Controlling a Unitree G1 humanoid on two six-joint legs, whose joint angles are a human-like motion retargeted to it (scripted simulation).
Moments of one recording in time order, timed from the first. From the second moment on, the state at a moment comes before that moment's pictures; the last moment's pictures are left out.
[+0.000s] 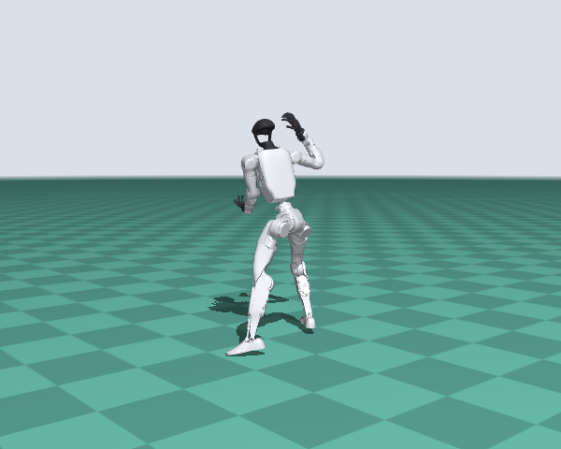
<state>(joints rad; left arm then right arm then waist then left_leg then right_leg) -0.54 -0.13 -0.02 0.82 -1.25 -0.14 -0.73 -0.24 -1.23 -1.19 -0.58 0.22 -0.56 -0.26 -0.49 0.07 -0.30 -0.62 0.43 0.50 0.06 0.40 -0.26 -1.06 -0.70 -0.46 1.10 -0.51 0.19</state>
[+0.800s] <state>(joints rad) -0.08 0.41 0.15 1.17 0.26 -0.10 -0.35 0.21 -0.62 -0.30 0.37 0.55 -0.40 0.25 0.07 0.08 -0.33 -1.07 0.45 0.13 0.46 0.19 -0.23 -0.54 -0.32 -0.46 0.40 -0.10 0.26</state>
